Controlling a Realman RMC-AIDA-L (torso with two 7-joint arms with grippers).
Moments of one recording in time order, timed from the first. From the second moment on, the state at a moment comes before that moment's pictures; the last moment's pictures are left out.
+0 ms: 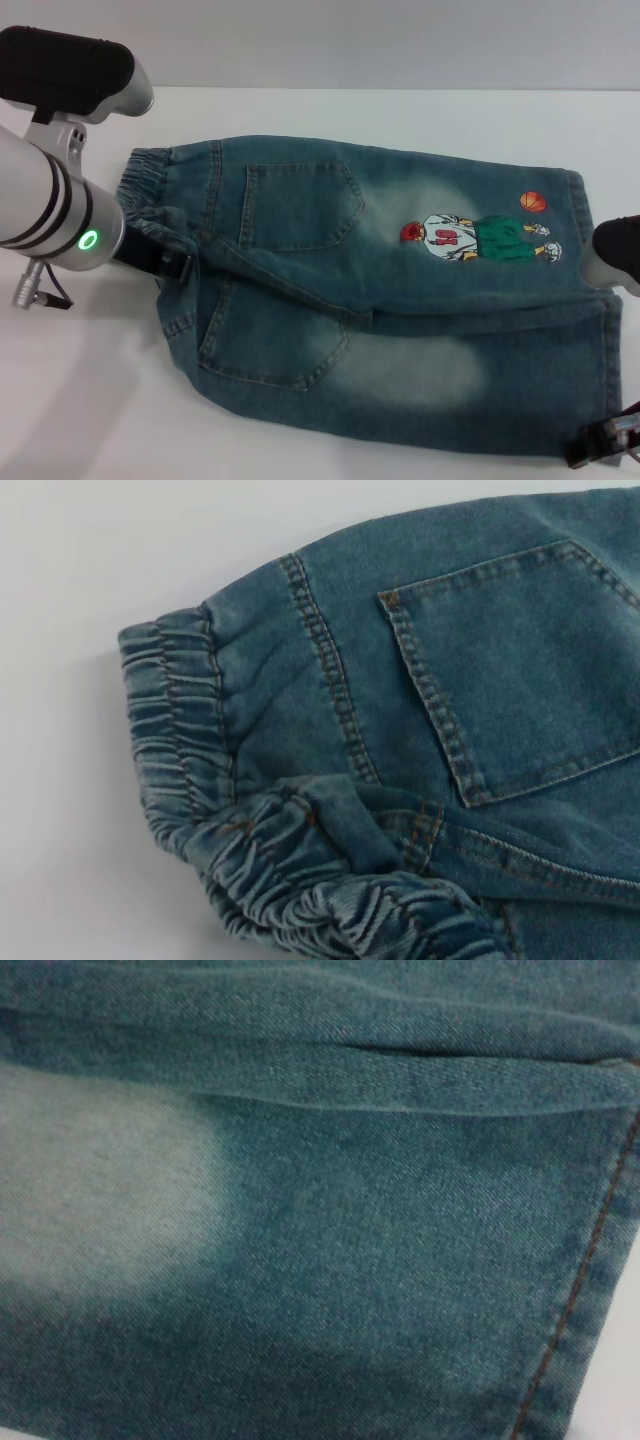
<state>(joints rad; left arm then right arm) -0.43 -2.06 -1.50 -1.60 2.79 -1.45 -0.05 0.19 2.07 1.30 1.75 0.28 -1.68 -2.88</state>
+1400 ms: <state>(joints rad) -0.43 -2.06 -1.50 -1.62 2.79 -1.43 -0.06 0.22 2.06 1.24 1.79 0.30 -1.58 -2.89</state>
